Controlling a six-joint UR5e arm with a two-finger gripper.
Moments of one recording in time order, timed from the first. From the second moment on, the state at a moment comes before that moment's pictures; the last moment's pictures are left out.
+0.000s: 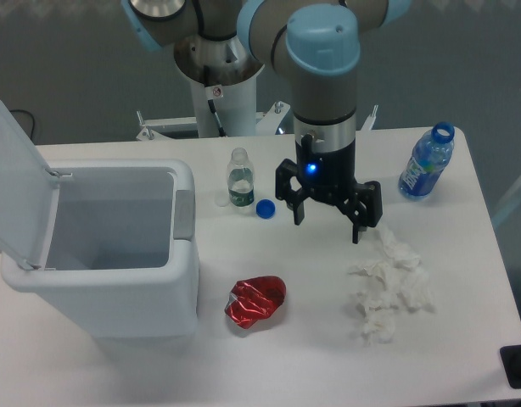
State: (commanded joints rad) arm 2.54 -1.79 -1.57 -1.01 1.51 1.06
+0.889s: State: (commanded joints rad) arm 2.50 -1.91 -1.62 -0.94 1.48 1.04
